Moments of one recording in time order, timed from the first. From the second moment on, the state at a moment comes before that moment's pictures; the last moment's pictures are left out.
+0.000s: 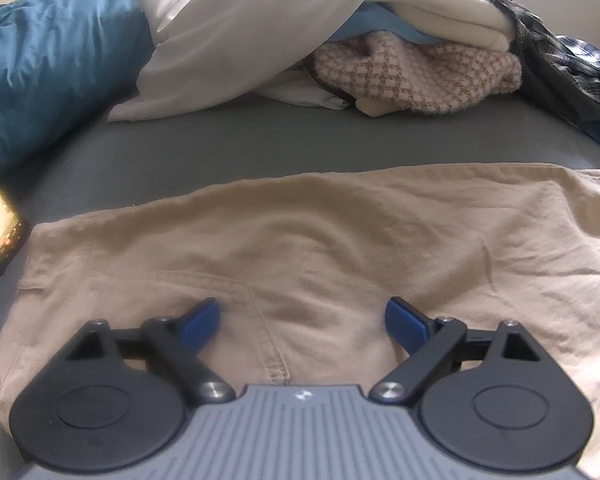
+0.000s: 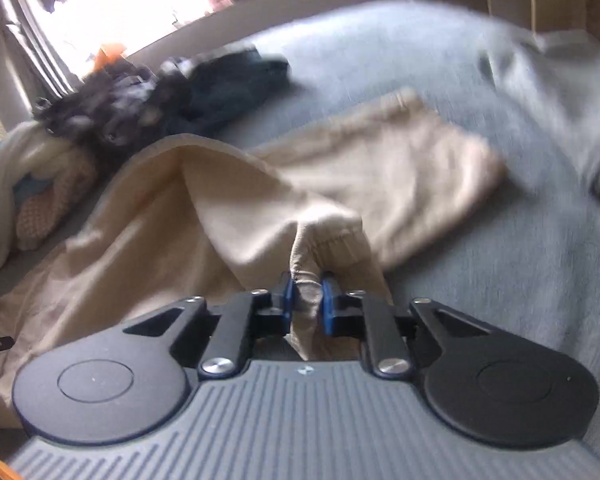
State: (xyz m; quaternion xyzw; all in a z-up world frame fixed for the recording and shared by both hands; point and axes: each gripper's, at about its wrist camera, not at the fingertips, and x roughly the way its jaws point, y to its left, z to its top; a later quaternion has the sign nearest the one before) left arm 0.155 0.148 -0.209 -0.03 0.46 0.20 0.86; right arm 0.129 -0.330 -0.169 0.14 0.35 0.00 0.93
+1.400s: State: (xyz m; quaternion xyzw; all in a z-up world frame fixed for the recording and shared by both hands) left arm 0.171 0.160 -0.212 -0.01 0.48 0.17 0.86; right arm 0.262 -0.483 -0.149 0.23 0.36 -0.09 0.90
